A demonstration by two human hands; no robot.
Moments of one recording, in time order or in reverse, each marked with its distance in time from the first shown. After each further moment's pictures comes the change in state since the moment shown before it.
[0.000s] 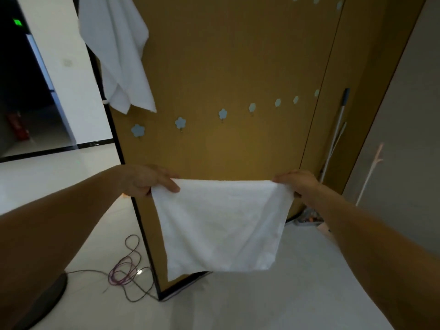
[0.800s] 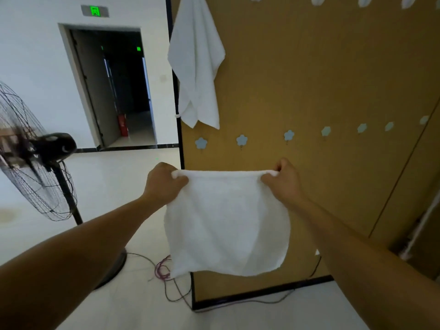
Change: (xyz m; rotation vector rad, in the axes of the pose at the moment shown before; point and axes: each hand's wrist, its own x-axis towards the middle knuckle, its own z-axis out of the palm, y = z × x) left_hand -0.016 -0.041 -0.017 0.142 1.113 0.035; right_hand 0.042 -0.076 0.164 -0.165 -0.143 -0.616
